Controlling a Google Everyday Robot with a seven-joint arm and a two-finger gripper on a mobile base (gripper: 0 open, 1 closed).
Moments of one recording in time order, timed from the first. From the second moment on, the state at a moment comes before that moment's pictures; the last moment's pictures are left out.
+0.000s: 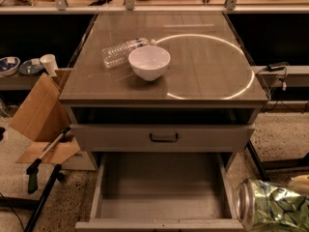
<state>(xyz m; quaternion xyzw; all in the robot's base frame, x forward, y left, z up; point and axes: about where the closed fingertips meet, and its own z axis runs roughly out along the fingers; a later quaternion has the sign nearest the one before) 0.235 -0.212 0.922 -0.63 0.74 -0.11 0.21</state>
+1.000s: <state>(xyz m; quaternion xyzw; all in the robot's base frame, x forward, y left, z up) 0.235 -0.212 0.922 -0.63 0.74 -0.11 0.21</state>
